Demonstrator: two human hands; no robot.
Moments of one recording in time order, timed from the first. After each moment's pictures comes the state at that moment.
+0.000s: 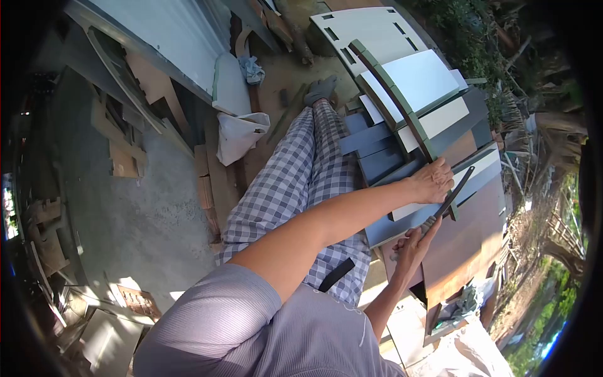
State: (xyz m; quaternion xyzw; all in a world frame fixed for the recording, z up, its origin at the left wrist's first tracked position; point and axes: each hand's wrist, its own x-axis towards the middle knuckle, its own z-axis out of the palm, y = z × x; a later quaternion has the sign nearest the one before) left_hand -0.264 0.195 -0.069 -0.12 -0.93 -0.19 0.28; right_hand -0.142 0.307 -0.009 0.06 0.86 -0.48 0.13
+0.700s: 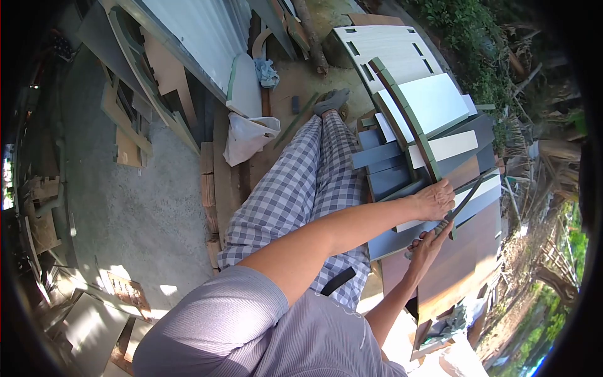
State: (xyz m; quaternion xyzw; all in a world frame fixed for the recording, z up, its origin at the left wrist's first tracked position) left_hand -0.263 0.192 -0.071 -0.12 -0.93 -0.19 0.29; right_hand -0.186 0.296 -0.008 0.06 0.90 -0.43 0.09
